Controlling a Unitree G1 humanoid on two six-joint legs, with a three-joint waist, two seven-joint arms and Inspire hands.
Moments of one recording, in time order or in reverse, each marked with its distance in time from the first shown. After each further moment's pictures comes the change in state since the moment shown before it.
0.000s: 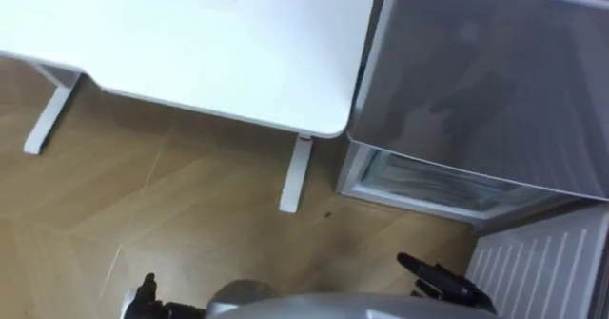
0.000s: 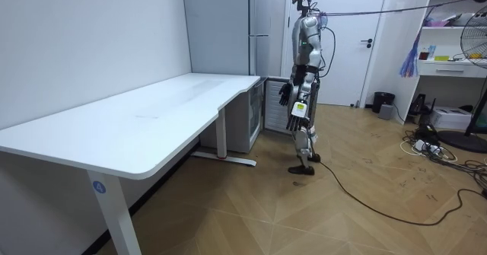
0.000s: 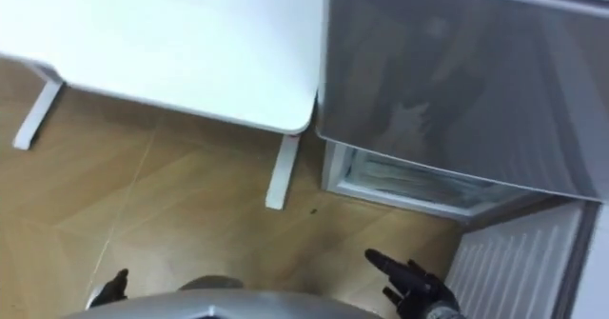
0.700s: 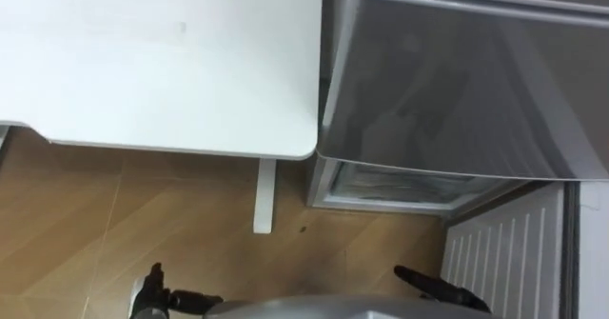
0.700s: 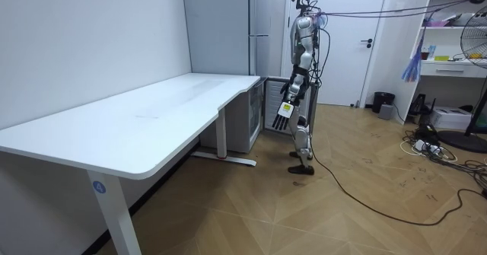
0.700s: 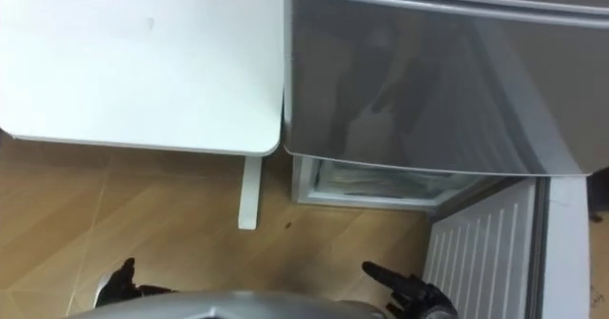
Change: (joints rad) left arm -0.023 -0.041 0.097 0.008 0.038 0.006 -0.013; right arm -0.021 0.037 -0.112 0.033 -0.236 0.032 -0.064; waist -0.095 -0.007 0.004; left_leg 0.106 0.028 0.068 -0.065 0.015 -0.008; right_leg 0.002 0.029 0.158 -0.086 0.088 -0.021
